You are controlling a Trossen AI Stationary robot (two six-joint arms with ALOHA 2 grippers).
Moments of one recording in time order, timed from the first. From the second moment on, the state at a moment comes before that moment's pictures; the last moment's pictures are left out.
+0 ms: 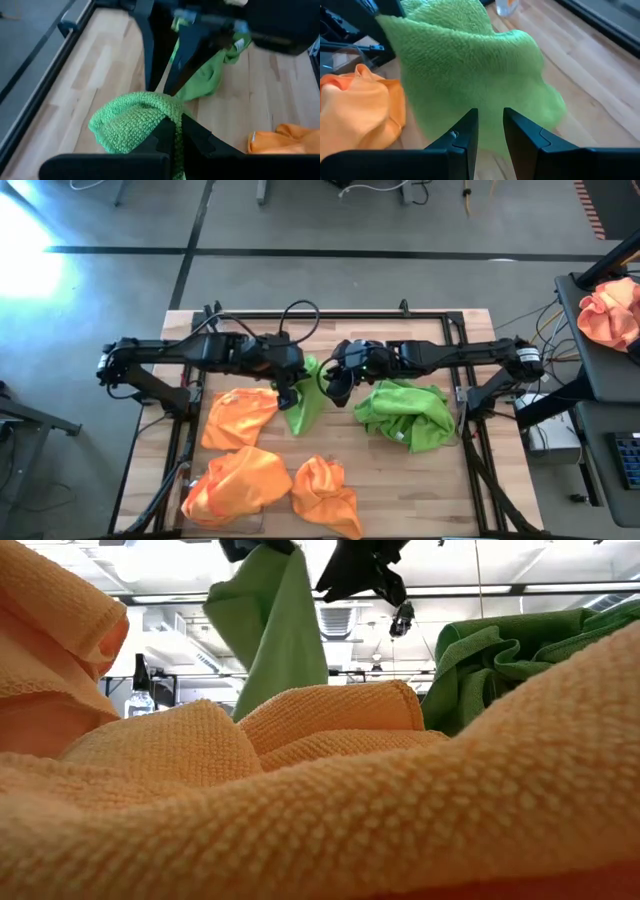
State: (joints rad) left arm -0.02 1.42 1.49 -0.77 -0.16 -0.14; right arm -0.01 1.60 1.45 -0.52 0.14 0.48
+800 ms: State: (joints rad) left arm -0.02 1.42 1.52 -0.78 -0.17 -0.11; right arm -0.03 1.63 1.45 -0.35 0.16 0.38
